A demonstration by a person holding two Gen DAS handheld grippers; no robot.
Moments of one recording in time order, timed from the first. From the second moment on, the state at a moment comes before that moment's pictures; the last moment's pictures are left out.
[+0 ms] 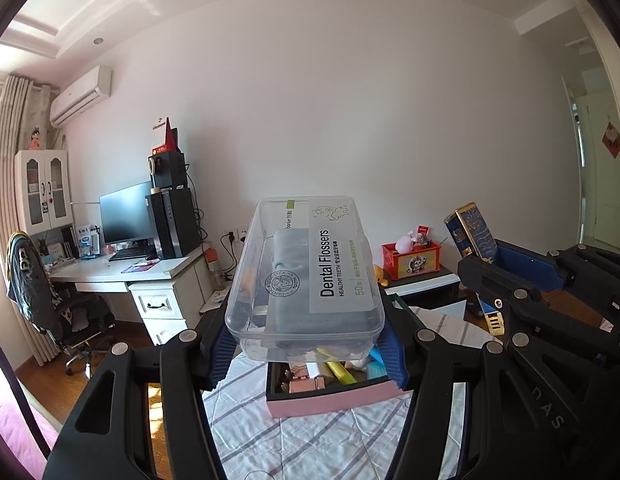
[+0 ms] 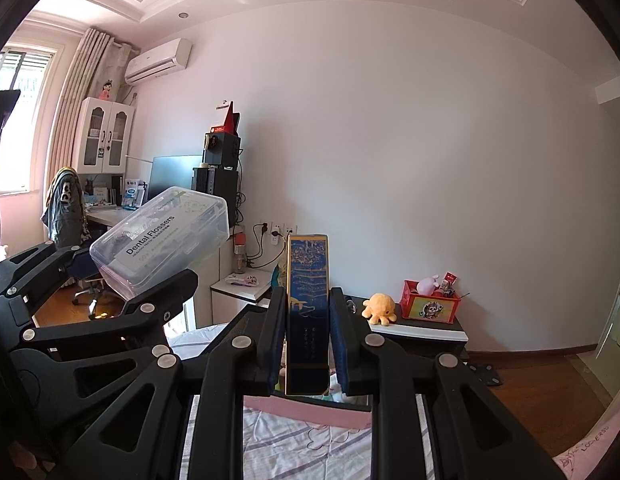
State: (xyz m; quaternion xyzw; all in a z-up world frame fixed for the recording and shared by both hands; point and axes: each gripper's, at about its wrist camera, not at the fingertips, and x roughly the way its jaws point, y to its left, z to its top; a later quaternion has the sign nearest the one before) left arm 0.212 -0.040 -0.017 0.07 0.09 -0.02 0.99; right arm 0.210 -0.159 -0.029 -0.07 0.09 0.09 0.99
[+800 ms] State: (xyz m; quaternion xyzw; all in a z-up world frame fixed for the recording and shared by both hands) left arm 0.464 -0.048 -0.150 0.09 0.28 -0.02 0.95; right arm 0.457 -0.170 -0.165 -0.05 0.29 0.12 0.95
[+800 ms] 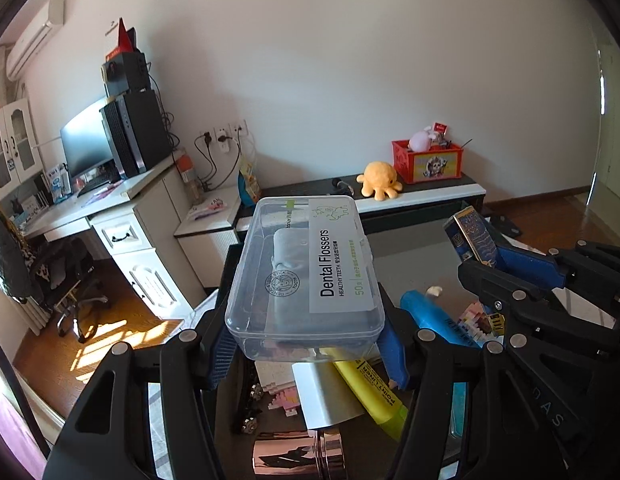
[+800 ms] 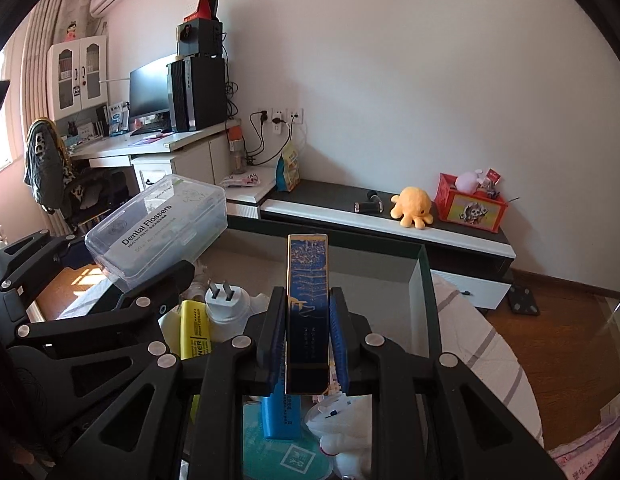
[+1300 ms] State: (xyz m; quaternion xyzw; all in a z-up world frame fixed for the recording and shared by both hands) left arm 0.474 -0.034 -0.171 0.04 0.29 -0.03 0.95; right arm 0.474 -0.196 -0.185 0.01 0.31 0.09 0.95
